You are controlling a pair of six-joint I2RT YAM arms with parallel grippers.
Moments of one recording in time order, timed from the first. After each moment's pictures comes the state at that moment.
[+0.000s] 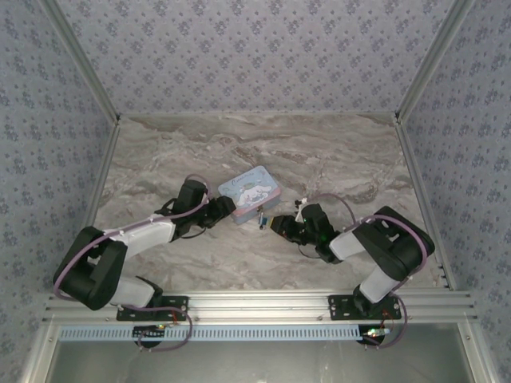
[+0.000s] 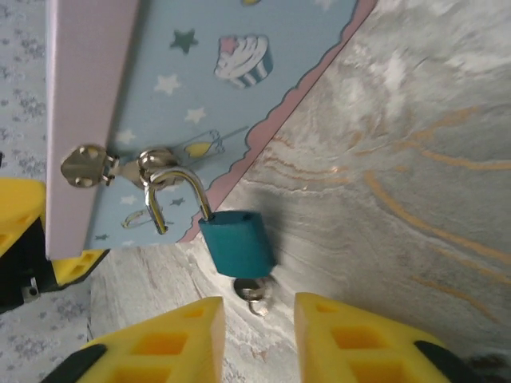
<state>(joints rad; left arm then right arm) -0.51 1.38 0.57 0.04 0.29 -1.00 0.64 1.61 0.31 0.78 -0.31 1.05</state>
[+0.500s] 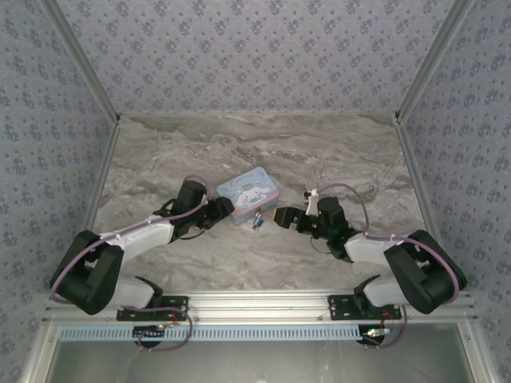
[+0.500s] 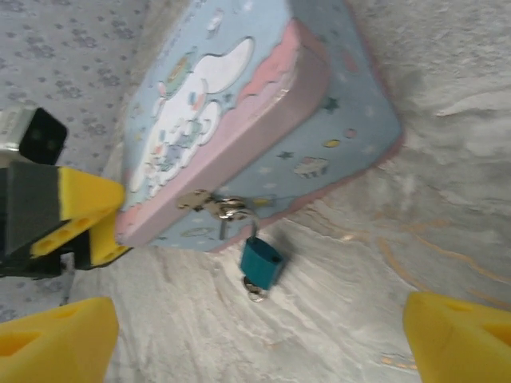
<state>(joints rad) -0.53 1.35 0.57 -0.01 0.26 -1.00 0.53 1.35 0.31 0.59 -0.42 0.78</state>
